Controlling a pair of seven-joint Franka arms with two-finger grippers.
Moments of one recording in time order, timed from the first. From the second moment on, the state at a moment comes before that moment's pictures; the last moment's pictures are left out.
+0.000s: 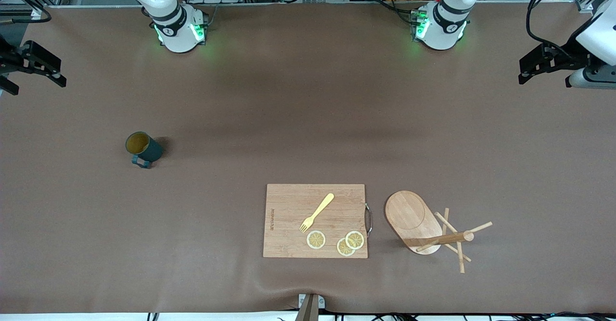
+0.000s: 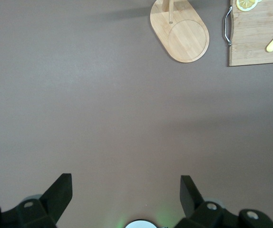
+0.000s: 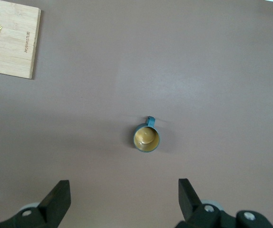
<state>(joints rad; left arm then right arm) -0.11 -0.05 0.01 -1.54 0.01 1.46 0.00 0.00 -0.07 -0.02 -1.52 0.01 1.50 -0.20</state>
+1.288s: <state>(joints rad) -0.11 -0.05 0.01 -1.54 0.01 1.46 0.00 0.00 0.28 -0.03 -1.53 0.02 1.62 -0.23</state>
